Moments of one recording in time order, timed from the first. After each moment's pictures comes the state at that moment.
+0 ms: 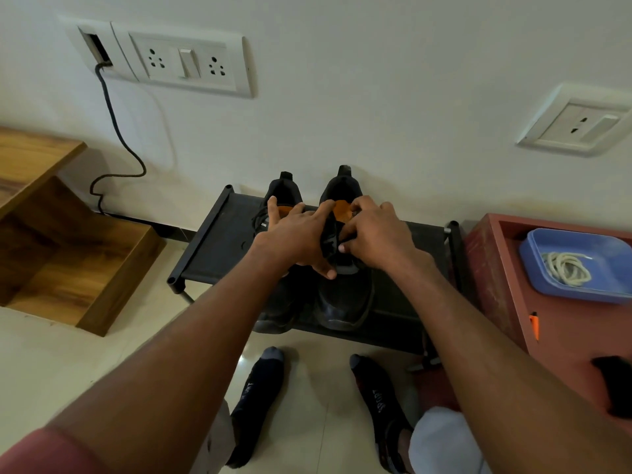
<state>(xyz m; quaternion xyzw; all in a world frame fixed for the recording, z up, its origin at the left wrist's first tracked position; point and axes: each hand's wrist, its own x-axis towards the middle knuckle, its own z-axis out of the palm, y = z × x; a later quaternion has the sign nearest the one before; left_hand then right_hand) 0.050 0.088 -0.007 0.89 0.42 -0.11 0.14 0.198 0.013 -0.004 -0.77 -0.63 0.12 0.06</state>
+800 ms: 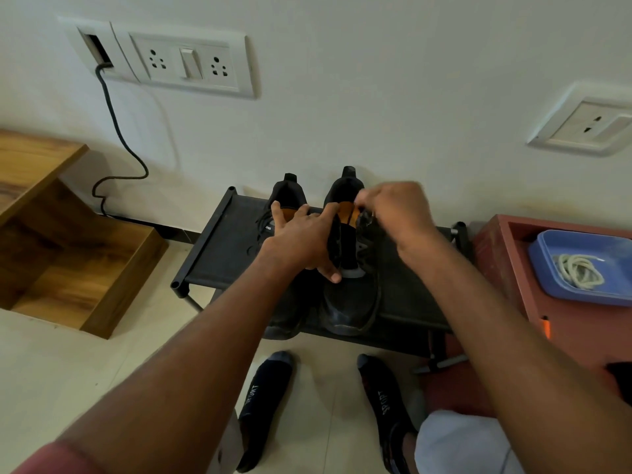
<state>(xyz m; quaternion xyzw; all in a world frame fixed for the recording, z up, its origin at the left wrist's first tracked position) 0.053 0.087 -0.007 0.88 0.44 -0.10 0.16 0.207 0.025 0.022 -0.76 -0.36 0.31 0.46</state>
